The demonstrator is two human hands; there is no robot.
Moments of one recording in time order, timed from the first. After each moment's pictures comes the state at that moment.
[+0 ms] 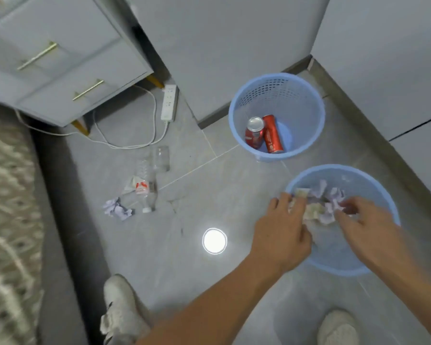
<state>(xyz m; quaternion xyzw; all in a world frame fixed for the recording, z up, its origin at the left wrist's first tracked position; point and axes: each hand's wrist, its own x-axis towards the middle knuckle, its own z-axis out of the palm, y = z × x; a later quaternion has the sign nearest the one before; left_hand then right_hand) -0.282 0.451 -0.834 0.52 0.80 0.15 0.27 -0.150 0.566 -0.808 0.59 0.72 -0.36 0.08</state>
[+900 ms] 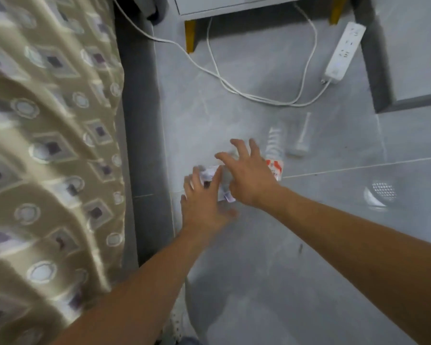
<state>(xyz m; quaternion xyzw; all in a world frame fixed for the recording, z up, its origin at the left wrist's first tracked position) -0.701 0.097 -1.063 0.17 0.93 0.08 0.31 -0.690 0.253 -1.040 0.10 0.94 -0.24 0.20</state>
